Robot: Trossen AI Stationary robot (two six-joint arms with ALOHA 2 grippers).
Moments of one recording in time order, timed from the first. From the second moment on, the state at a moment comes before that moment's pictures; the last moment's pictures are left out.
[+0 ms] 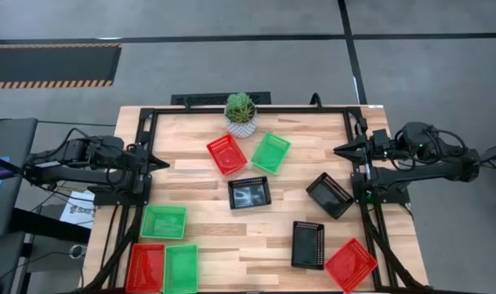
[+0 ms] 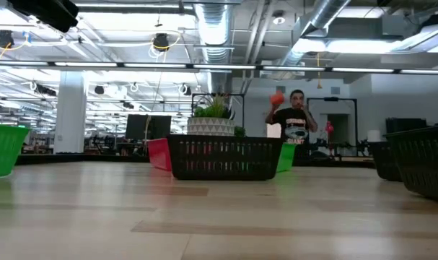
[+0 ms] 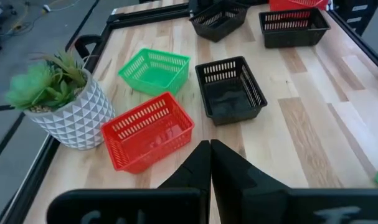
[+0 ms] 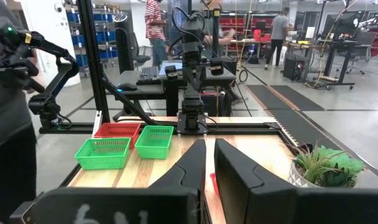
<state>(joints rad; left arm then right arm) 0.00 0.39 0.78 -0.91 -0.07 0.13 0.00 0.39 0.79 -0.40 0.00 0.00</state>
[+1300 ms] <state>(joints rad) 0.00 0.39 0.78 -0.91 -0.18 0.05 0.00 0.40 0.79 -0.37 0.00 0.07</state>
